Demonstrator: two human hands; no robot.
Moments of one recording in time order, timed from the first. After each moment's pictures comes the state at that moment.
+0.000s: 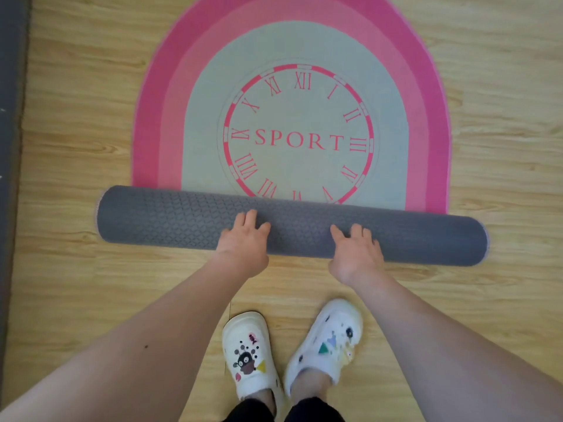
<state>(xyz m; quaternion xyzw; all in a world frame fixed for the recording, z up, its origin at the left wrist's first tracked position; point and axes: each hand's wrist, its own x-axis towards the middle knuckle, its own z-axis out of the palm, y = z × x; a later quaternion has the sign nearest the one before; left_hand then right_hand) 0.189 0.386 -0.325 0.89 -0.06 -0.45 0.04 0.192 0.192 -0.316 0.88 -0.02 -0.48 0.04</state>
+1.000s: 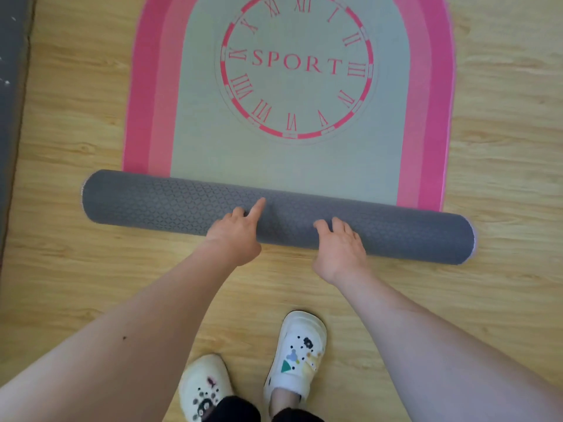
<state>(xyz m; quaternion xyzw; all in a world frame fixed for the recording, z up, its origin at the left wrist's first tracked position) 0.012 0.342 -0.324 0.88 0.02 -0.46 0.08 0.009 0.153 -0.324 0.90 0.03 -0.44 -0.04</state>
